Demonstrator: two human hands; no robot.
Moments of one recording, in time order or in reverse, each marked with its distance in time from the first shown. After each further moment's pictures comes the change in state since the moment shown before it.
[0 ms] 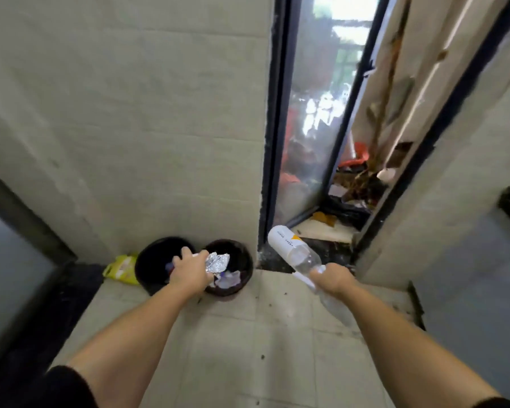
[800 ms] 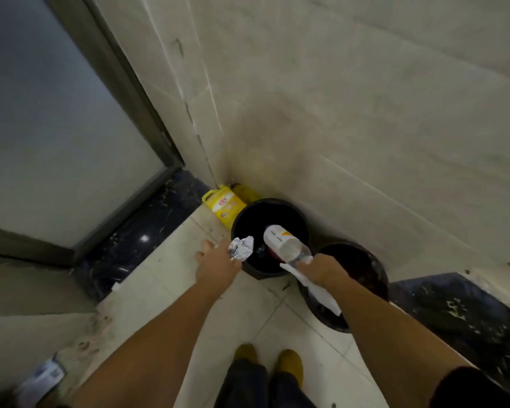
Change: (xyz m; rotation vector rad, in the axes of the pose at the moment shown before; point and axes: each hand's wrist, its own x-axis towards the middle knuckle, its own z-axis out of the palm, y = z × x) left_hand 0.296 -0.269 0.076 -0.401 0.005 -0.623; right_hand 0.341 -0.315 0.364 -0.690 -0.585 -0.264
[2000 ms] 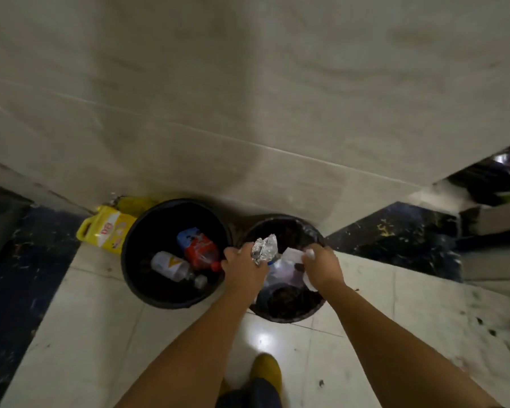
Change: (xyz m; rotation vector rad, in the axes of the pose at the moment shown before) left_hand 0.065 0.147 0.223 -0.028 -0.360 0.291; right_hand 0.092 0.177 0.018 0.532 0.452 0.340
